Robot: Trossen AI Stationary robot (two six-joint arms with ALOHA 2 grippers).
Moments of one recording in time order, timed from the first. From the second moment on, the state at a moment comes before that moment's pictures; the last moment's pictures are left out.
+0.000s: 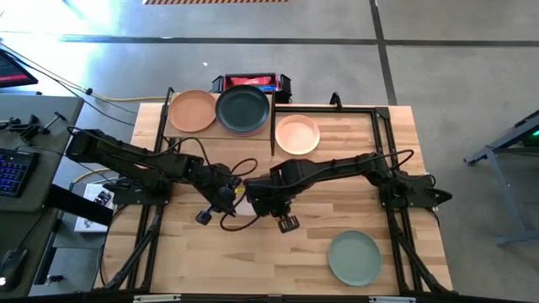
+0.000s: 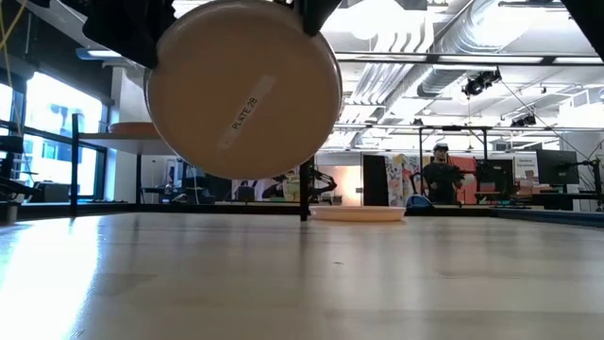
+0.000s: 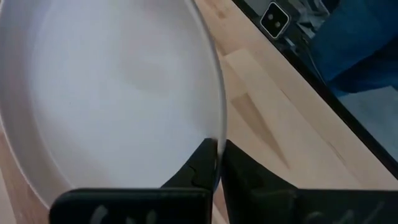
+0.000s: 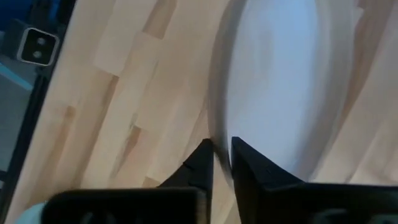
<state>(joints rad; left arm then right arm) -0.15 1.26 0.81 -0.39 0.37 0.24 0.21 2.21 2.34 -1.42 -0.16 -0.18</state>
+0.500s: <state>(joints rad) -0.14 1.23 0.81 -0.54 0.19 0.08 0.22 2.19 2.34 -1.52 -0.10 0.00</state>
